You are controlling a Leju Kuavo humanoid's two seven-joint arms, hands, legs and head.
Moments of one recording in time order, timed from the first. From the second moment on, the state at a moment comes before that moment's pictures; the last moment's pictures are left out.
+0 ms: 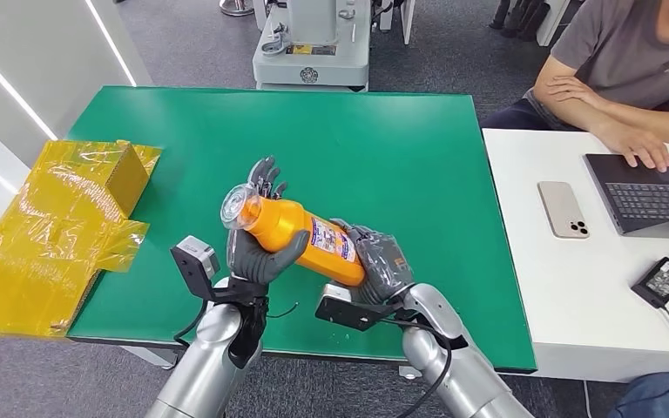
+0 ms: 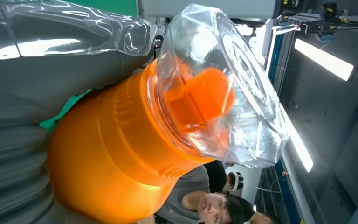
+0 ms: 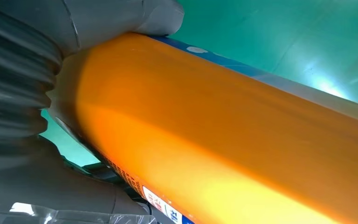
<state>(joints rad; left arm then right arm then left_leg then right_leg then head) -0.34 -0.26 -0.37 -1.08 0.14 -0.04 -0.63 -0.44 0.02 0.60 -0.89 0.84 -0.18 -0.37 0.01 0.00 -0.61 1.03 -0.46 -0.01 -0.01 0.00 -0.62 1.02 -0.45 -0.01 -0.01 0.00</state>
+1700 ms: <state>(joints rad) -0.31 -0.25 -0.37 -1.16 0.12 -0.03 -0.60 -0.31 0.02 0.61 -1.21 0.79 -0.35 -0.34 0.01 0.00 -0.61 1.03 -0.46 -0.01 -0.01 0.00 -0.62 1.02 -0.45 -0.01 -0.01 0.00</state>
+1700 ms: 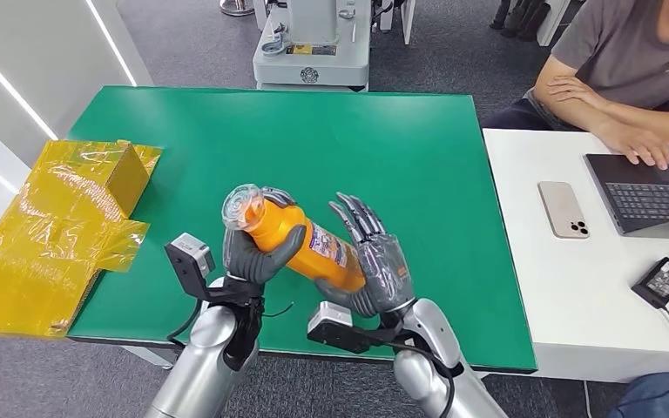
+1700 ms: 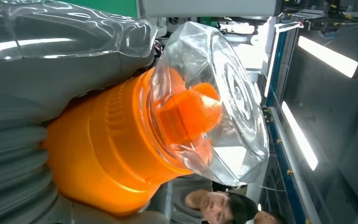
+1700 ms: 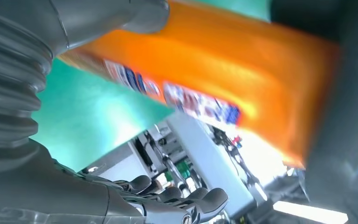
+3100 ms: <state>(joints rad) -0.86 0.10 -0.44 -0.90 -0.70 0.07 -0.39 -0.17 0.07 0.62 -1.43 0.68 -0.53 -0.40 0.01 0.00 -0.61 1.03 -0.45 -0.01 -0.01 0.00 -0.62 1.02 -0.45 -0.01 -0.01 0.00</state>
